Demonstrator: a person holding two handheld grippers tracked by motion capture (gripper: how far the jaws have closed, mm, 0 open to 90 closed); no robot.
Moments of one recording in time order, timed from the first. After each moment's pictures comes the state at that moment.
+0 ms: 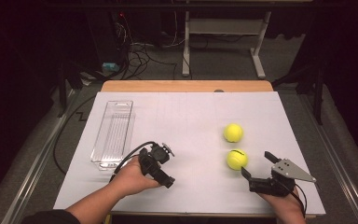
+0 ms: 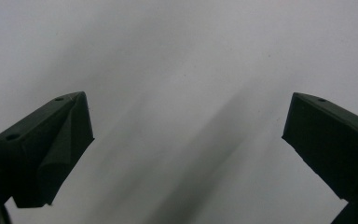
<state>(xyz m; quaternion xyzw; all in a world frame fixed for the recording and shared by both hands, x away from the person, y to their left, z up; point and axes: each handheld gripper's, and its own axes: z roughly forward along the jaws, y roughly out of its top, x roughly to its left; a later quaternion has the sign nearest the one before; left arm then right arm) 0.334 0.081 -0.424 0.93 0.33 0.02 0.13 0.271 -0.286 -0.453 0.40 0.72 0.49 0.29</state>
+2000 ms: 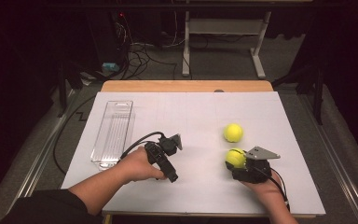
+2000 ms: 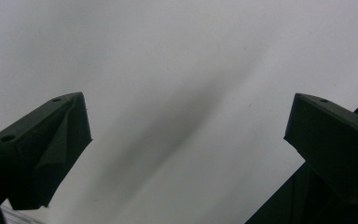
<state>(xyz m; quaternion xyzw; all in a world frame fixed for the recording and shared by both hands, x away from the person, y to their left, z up) 0.356 0.062 -0.400 0.94 0.33 -0.06 0.05 0.316 -0.243 -0.465 0.41 0.80 0.39 0.23</state>
